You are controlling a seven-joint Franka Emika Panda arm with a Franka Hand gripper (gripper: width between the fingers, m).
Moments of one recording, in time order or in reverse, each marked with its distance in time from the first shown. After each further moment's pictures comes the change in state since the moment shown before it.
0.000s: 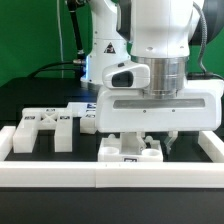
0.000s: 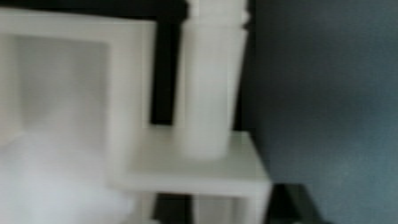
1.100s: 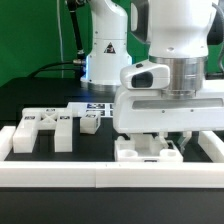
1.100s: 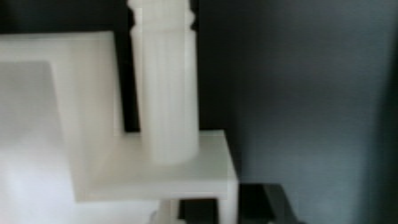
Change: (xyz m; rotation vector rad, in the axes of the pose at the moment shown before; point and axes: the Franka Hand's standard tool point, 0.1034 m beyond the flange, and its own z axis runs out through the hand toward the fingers) arm 0.001 -0.033 0.000 0.010 0.004 -0.014
